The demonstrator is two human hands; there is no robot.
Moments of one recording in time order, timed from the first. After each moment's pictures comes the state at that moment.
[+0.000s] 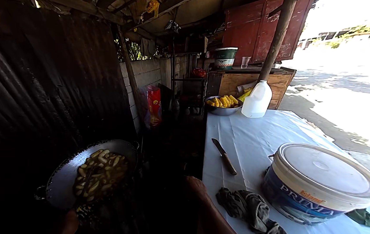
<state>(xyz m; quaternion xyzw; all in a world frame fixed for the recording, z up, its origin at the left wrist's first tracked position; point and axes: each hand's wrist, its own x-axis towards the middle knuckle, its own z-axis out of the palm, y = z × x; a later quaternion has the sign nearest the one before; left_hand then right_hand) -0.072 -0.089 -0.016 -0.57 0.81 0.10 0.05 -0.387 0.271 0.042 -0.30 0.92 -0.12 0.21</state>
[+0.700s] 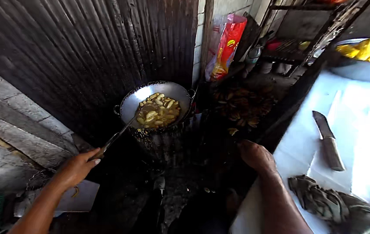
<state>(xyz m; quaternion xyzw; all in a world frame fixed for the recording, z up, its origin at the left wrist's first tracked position) 0.113 -0.002 0.104 -0.56 0.80 0.21 0.01 -0.392 0.267 0.022 -0.33 0.93 -0.11 0.16</state>
